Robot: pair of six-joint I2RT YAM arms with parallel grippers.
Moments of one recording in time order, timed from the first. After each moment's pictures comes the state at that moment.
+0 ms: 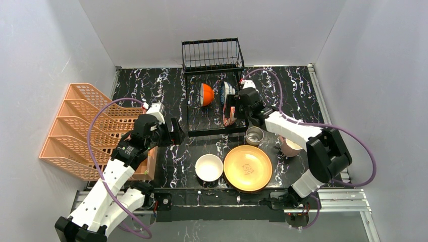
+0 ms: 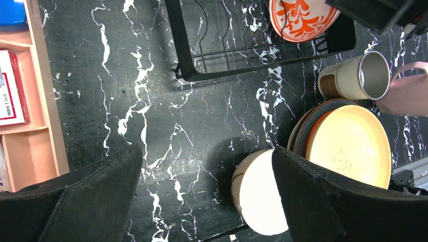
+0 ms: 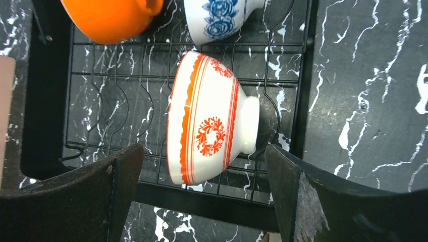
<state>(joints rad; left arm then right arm) -0.42 0.78 0.76 -0.63 0.03 -0.46 0.63 1.59 1.05 -0.13 0.13 0.47</state>
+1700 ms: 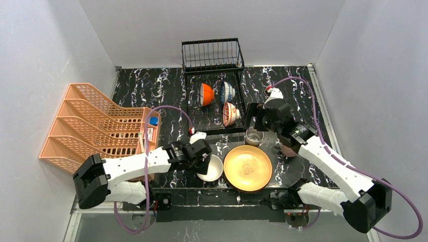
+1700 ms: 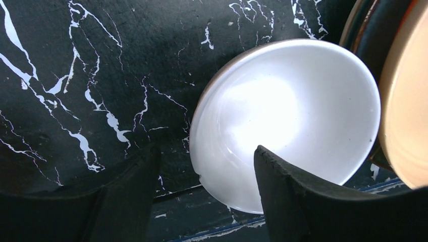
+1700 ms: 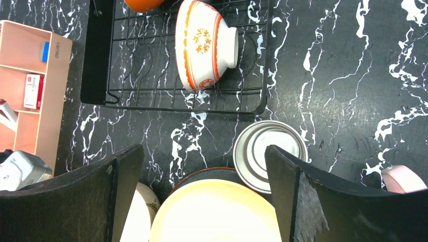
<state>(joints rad) -1.09 1.22 0.76 -0.72 -0.26 -0.80 0.63 1.04 0.91 -0.45 0.13 0.55</state>
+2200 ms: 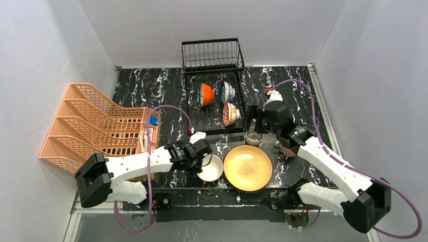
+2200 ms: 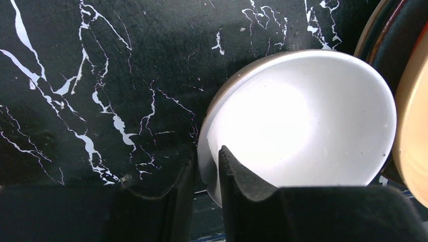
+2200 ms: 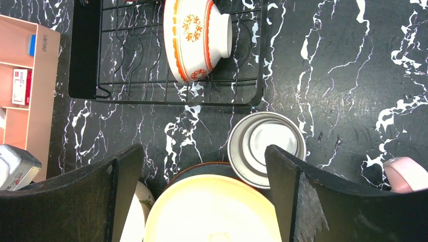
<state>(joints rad) -1.09 1.26 0.76 -0.72 -0.28 -0.81 0.63 1.04 0.87 -0.45 0.13 0.56</state>
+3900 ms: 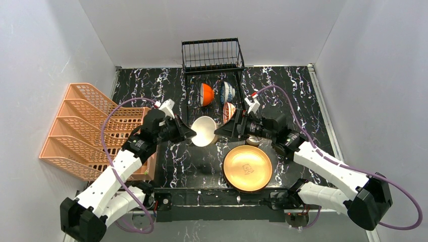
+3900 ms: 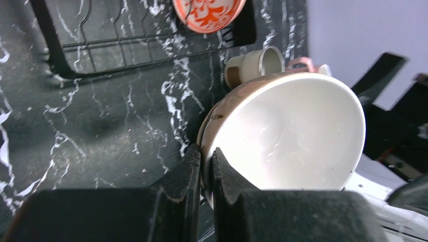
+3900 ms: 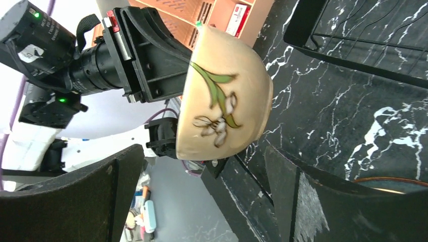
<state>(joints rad) -0.50 0.92 0.75 -0.41 0.26 -0.76 0.75 1.04 0.77 0.00 -0.41 0.89</state>
